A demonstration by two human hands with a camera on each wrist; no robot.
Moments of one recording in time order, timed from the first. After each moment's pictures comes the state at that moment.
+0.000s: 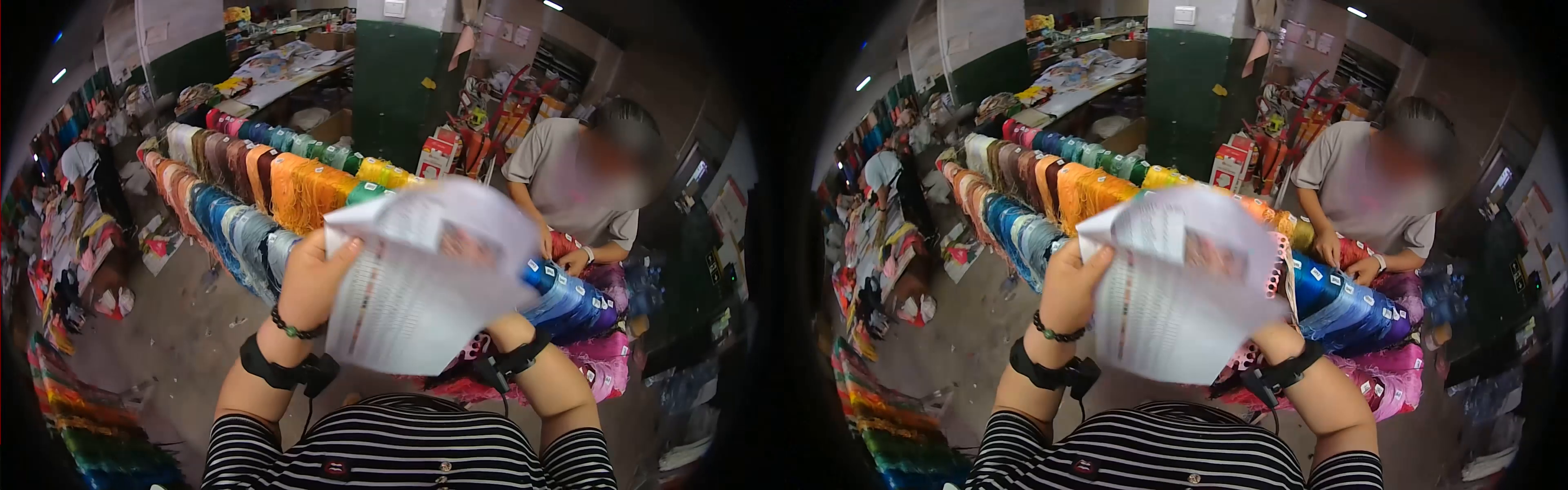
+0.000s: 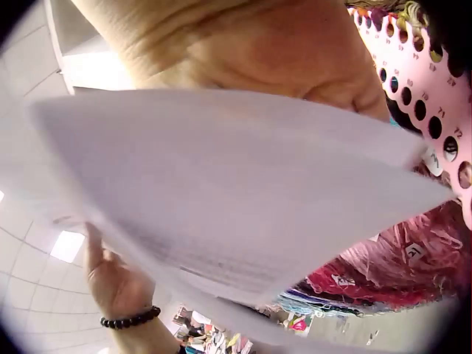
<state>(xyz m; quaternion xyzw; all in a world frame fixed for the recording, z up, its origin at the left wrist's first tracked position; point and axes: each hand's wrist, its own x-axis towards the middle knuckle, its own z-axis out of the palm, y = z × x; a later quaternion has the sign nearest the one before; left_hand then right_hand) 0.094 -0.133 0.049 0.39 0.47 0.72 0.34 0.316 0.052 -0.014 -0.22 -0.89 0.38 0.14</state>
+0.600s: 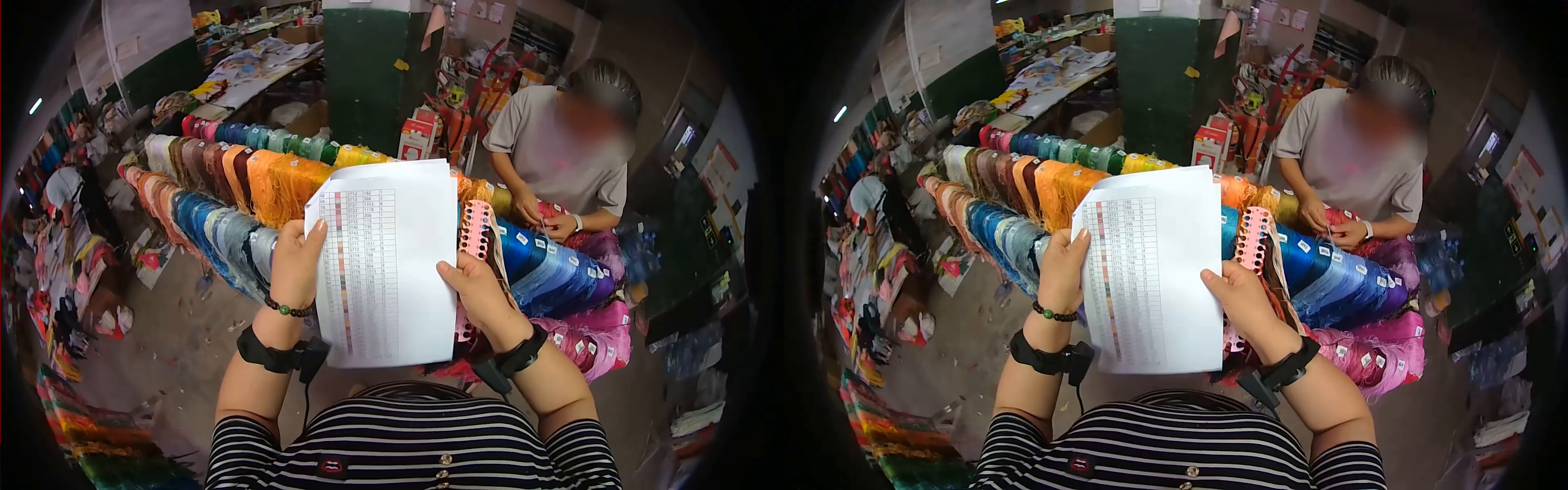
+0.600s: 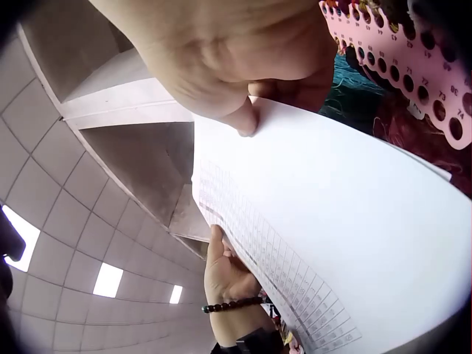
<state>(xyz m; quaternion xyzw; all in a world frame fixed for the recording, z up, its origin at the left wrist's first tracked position) 0.066 -0.096 -0.013 0.30 0.49 0.75 0.33 0.326 0.005 -0.009 -0.30 -0.57 0.70 0.30</state>
